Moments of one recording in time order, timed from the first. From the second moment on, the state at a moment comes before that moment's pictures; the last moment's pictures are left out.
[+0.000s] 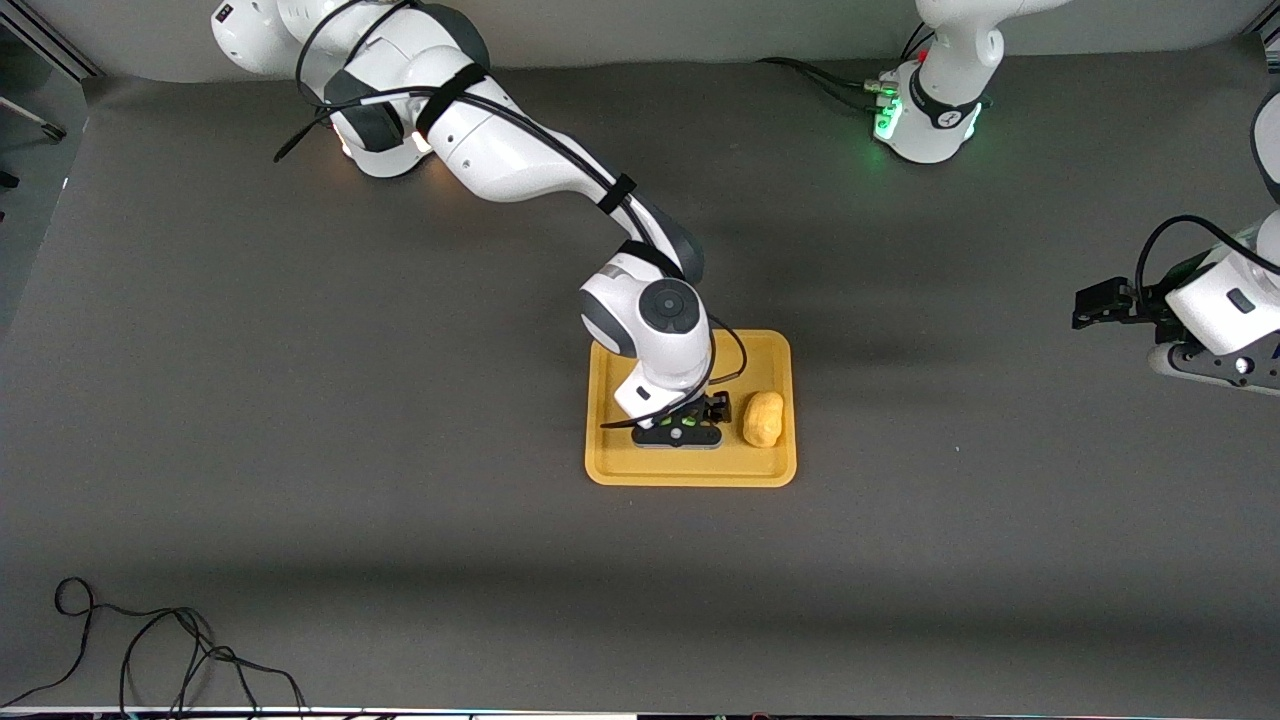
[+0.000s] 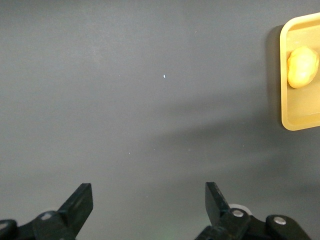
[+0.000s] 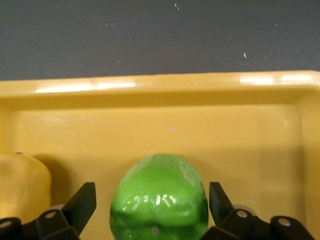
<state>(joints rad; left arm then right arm) 0.22 0.09 -0.20 -1.71 0.00 1.67 0.22 0.81 1.11 -0.06 -0.95 -0.05 2.21 0.89</state>
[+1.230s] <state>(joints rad) 0.22 0.10 -0.20 -1.71 0.00 1.68 0.22 0.65 0.22 -0.26 -1.36 0.01 1.54 0.44</state>
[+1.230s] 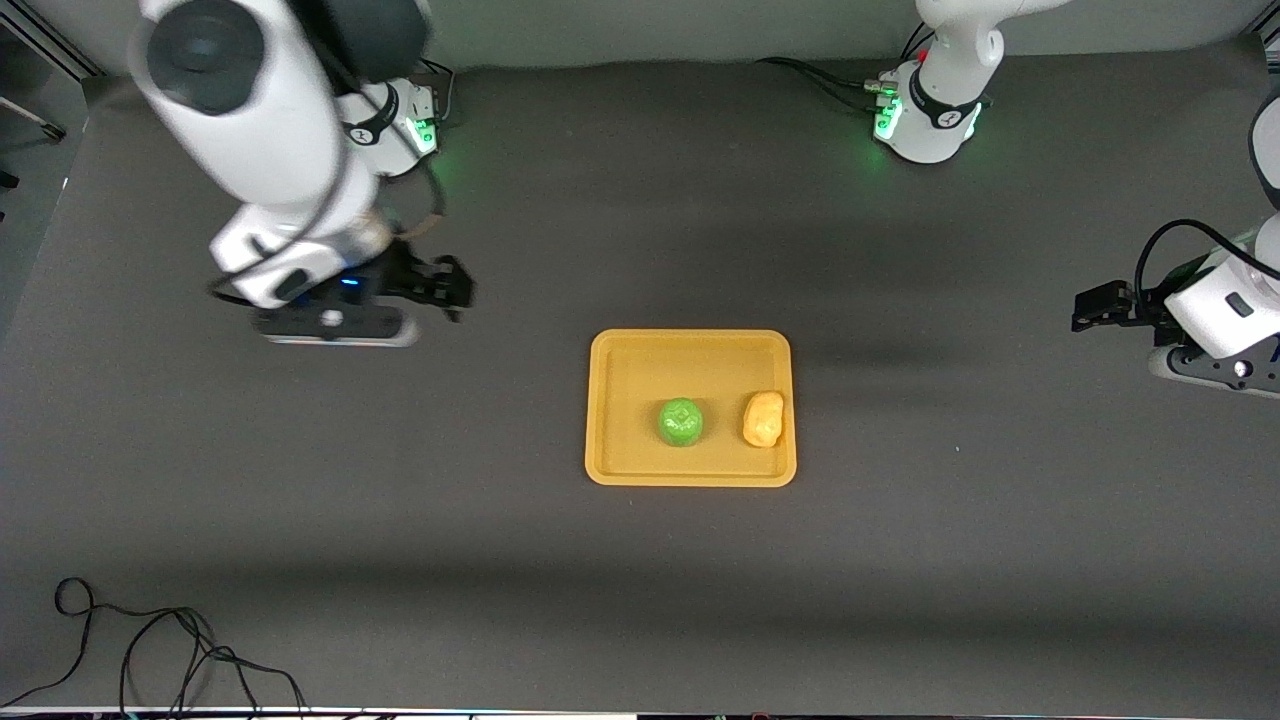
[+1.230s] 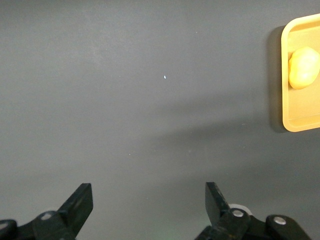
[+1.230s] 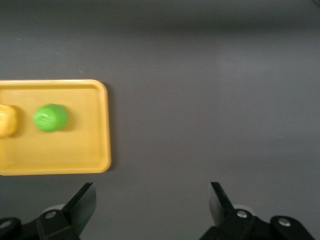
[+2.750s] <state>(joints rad) 0.22 0.10 -0.20 -1.71 0.01 1.68 0.22 -0.01 0.05 -0.02 -1.55 0.02 1.54 0.01</state>
